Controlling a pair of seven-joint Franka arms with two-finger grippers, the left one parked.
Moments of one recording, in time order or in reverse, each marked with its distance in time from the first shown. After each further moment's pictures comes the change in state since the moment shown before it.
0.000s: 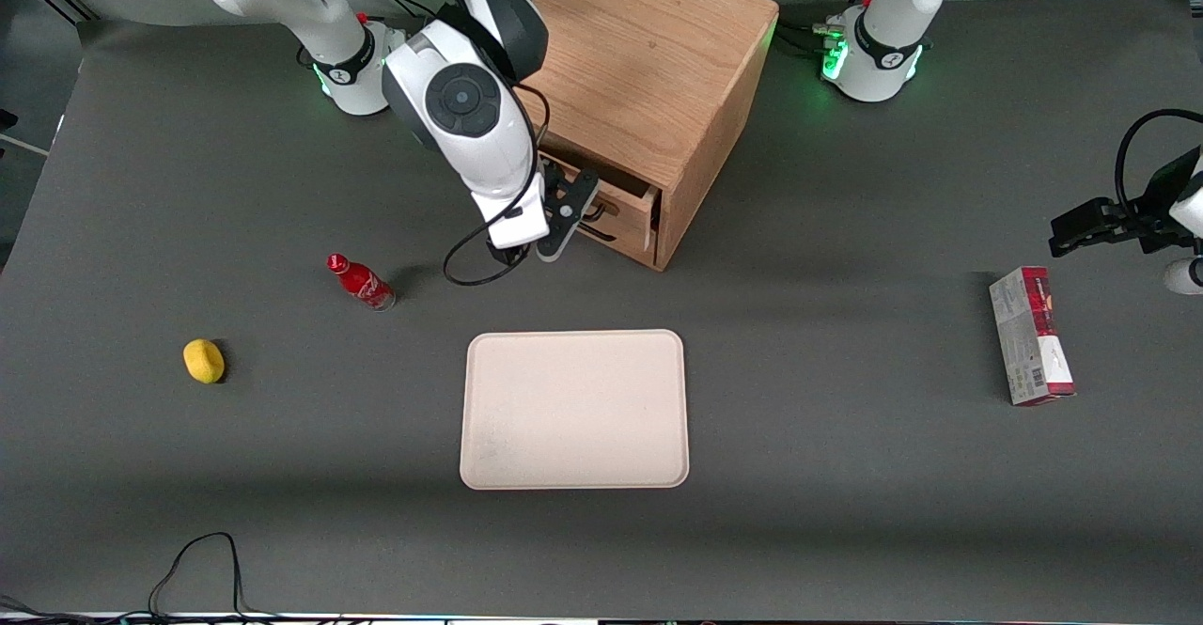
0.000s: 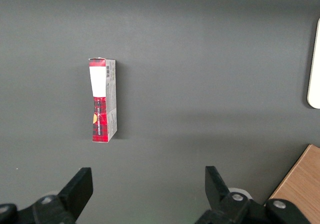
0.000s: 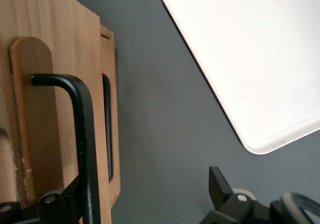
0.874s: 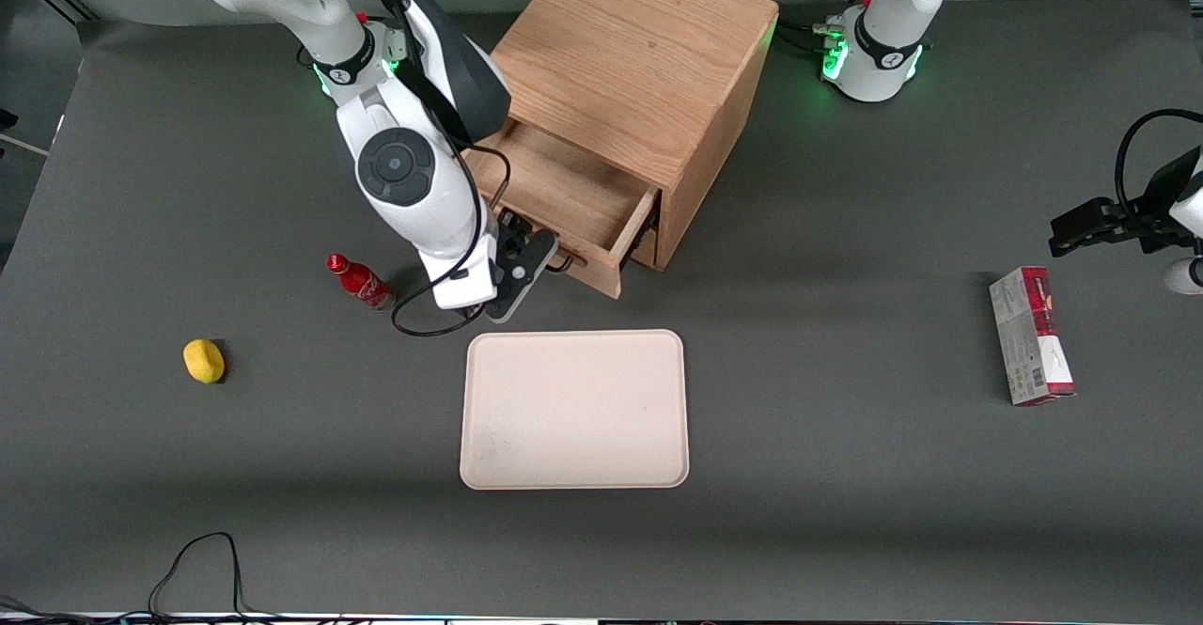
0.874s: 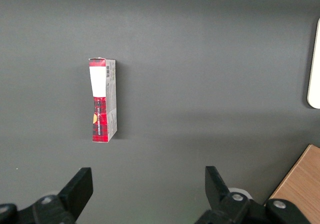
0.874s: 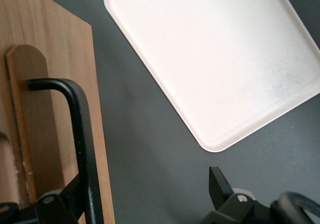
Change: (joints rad) arm -0.121 0.078 -0.004 0.104 -0.001 0.000 -0.031
